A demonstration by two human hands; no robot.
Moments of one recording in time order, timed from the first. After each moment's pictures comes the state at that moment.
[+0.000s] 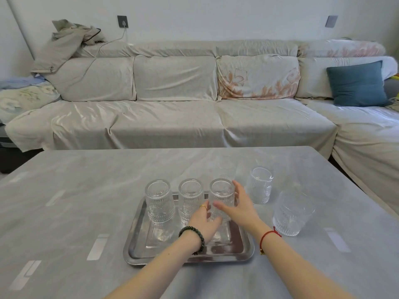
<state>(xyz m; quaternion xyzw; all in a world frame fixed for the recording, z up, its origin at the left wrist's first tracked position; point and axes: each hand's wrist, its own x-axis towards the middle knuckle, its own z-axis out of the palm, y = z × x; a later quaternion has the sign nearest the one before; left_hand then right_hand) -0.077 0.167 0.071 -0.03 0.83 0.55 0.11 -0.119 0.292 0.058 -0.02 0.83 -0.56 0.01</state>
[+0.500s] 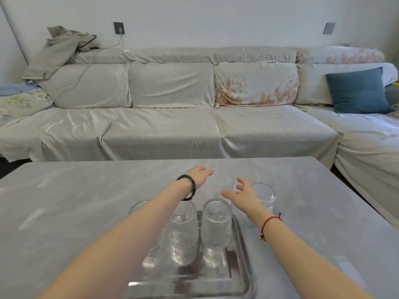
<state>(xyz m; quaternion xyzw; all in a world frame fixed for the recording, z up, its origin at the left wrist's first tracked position) -0.222 0.166 0.136 -0.06 0.85 0.52 0.13 -0.205 0.312 0.080 0.06 0.79 -0.61 0.05</state>
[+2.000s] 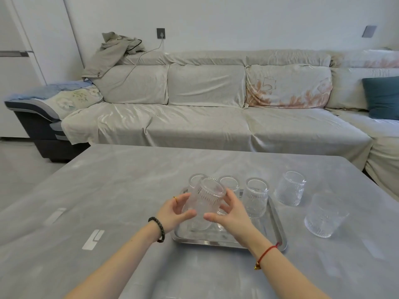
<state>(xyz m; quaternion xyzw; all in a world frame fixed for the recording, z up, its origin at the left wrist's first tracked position) -0.038 0.002 0.069 0.05 0.74 0.67 0.05 -0.047 0.188 0.082 -0.15 0.69 -0.70 0.10</state>
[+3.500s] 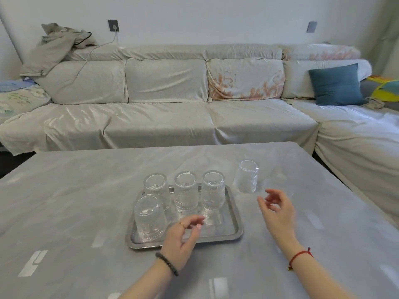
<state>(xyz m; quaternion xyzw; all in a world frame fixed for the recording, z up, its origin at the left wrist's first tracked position) 0.005 0.128 0.053 0.13 0.82 0.55 -0.10 -0.049 0.366 0.053 0.07 0.76 -0.58 -0.28</state>
